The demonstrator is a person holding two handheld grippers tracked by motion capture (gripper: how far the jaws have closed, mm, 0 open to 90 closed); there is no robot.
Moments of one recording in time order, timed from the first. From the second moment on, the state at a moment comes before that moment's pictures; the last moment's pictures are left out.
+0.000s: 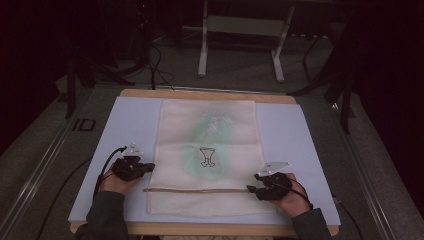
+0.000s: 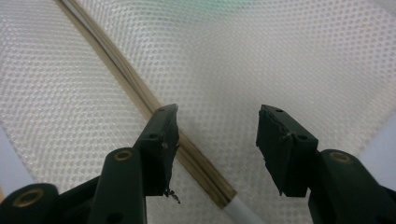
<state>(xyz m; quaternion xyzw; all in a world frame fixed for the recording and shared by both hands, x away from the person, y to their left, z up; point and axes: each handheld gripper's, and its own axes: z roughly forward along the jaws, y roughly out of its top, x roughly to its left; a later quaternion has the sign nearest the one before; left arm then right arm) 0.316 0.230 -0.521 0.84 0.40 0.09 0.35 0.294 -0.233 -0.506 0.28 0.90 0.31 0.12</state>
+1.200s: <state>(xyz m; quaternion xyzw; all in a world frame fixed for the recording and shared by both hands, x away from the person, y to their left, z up) 0.320 0.228 -0.528 0.86 0.38 0.06 0.35 0.284 -0.188 -0.509 0.24 0.91 0.32 0.10</state>
